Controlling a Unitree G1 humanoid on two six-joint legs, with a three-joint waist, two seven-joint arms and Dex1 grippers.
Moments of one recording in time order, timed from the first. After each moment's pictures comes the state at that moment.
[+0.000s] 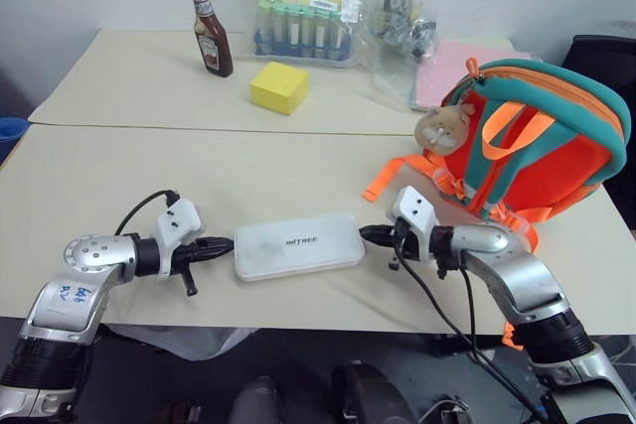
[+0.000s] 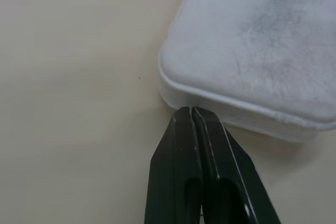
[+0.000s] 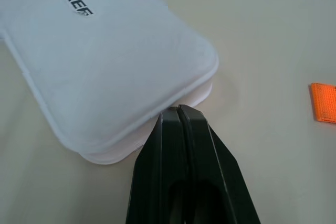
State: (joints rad) left arm -0.22 0.79 0.05 -0.06 -0.30 0.39 -0.97; right arm -0.37 -0.63 0.21 -0.17 0.27 0.52 0.88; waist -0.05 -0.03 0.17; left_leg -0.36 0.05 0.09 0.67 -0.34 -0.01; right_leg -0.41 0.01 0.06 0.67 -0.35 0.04
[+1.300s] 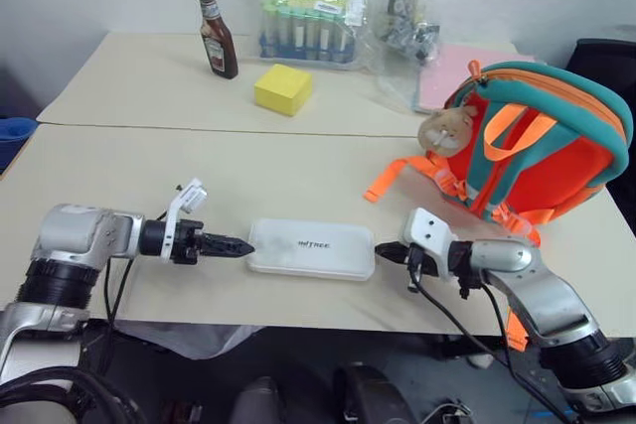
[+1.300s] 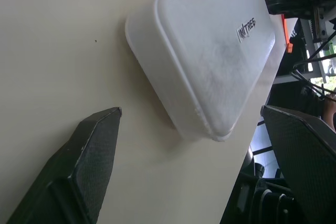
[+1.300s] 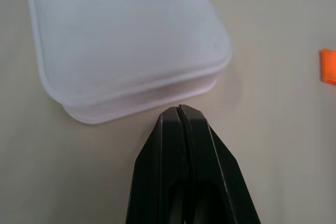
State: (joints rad) left arm -0.67 0.80 -0.13 0.30 -0.58 1.25 -1.11; right arm -0.29 -0.67 0.21 -0.23 0.18 0.45 0.90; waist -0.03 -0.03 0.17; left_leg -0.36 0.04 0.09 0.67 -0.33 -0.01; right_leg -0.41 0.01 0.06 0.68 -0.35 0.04
